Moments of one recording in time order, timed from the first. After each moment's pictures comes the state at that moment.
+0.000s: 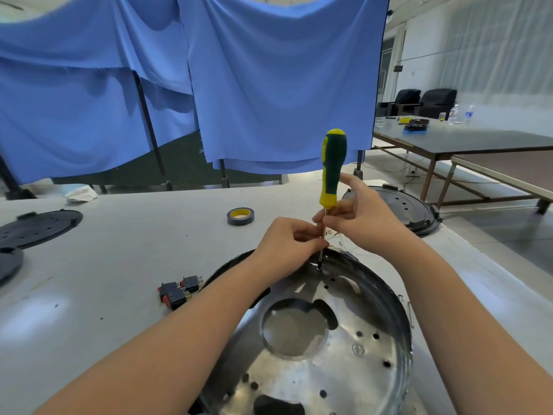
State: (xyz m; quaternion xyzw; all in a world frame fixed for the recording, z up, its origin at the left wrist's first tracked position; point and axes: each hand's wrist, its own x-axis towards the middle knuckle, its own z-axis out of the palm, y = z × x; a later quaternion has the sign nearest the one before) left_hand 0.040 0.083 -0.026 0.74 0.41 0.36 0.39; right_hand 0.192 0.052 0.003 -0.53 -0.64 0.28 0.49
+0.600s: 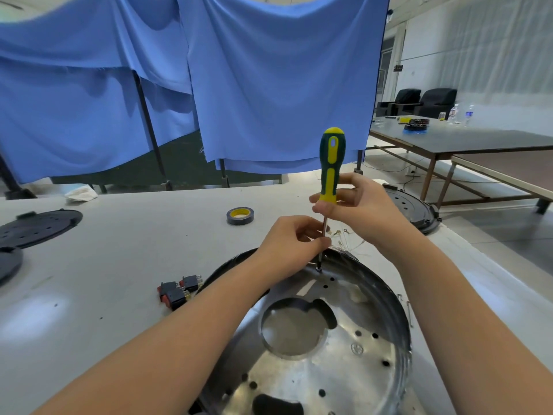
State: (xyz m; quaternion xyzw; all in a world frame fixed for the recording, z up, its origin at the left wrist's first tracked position) left_hand 0.043 0.082 -0.026 0.76 0.39 0.36 0.37; right_hand 0.186 0.044 0.016 -0.50 -0.59 0.33 0.54
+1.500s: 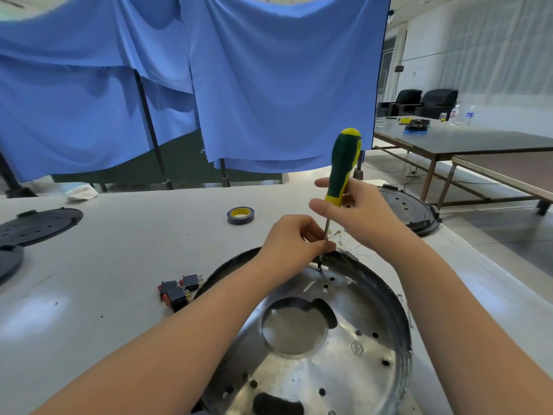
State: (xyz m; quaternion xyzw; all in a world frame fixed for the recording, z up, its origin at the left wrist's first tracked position) left_hand 0.045 0.080 -0.026 0.76 0.41 0.37 0.35; right_hand 0.179 0.043 0.015 -0.54 -0.64 0.21 0.51
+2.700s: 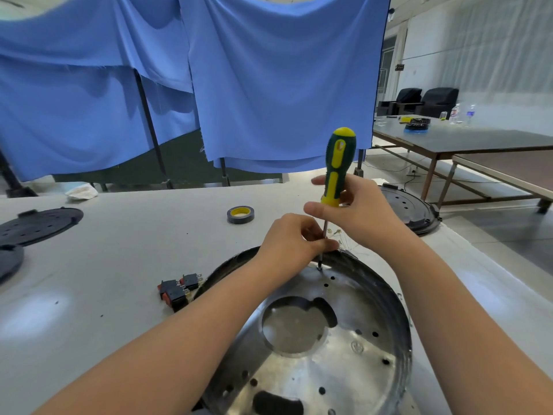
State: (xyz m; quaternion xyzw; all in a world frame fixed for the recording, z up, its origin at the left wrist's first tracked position) left_hand 0.046 0.078 -0.024 0.79 0.42 0.35 0.29; right_hand 0.176 0.041 0.018 -0.53 -0.65 0.20 0.51
